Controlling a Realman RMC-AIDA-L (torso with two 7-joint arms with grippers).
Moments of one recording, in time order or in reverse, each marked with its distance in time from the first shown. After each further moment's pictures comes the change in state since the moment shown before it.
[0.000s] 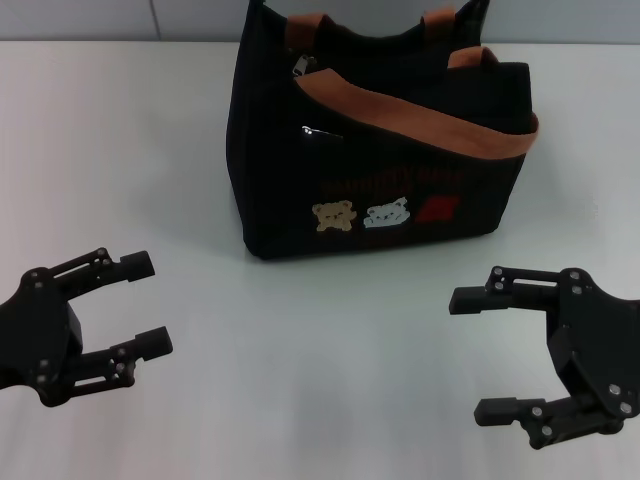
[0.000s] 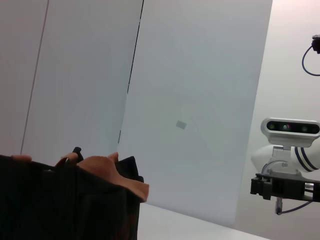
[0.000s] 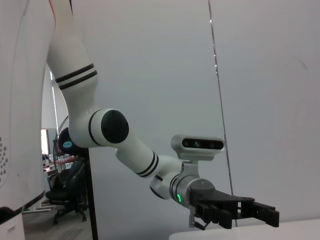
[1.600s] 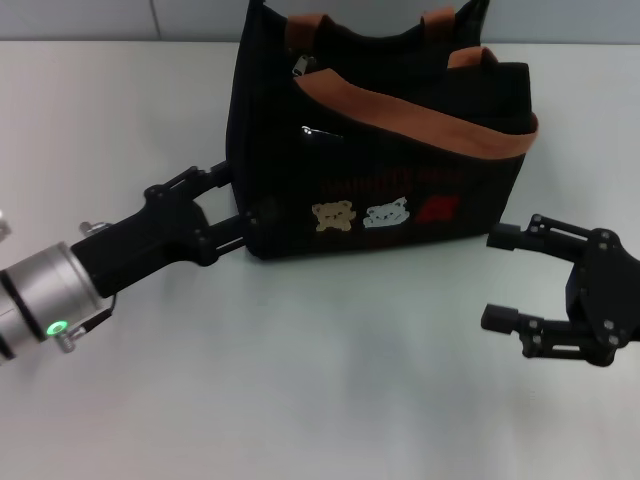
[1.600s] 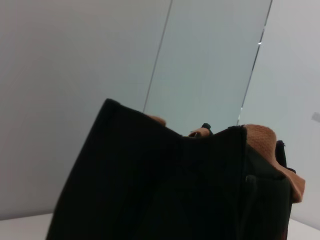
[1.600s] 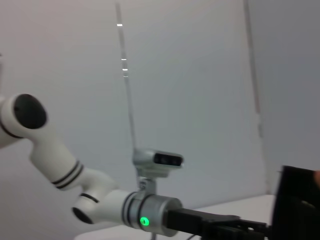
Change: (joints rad) left arm -0.215 -0.102 -0.174 -0.286 -0.013 -0.539 0.103; right arm -0.069 0.007 0.148 0.005 0.003 0.152 0.002
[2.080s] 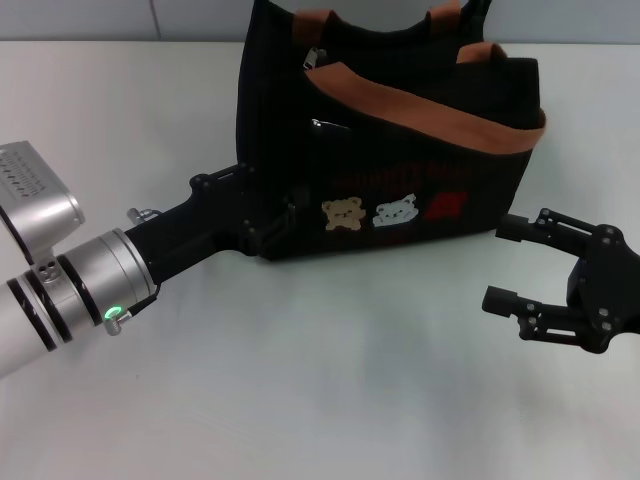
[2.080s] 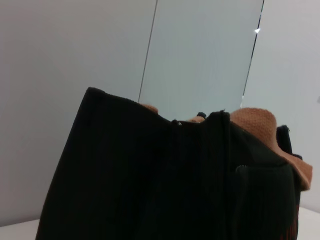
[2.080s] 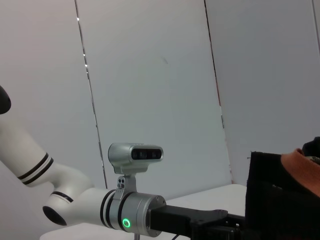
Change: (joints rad) left arm -0.079 -0.006 -0.013 -0.129 -0.025 -0.125 0.146; right arm -0.017 0.005 0.026 0.011 0.003 0.067 0.001
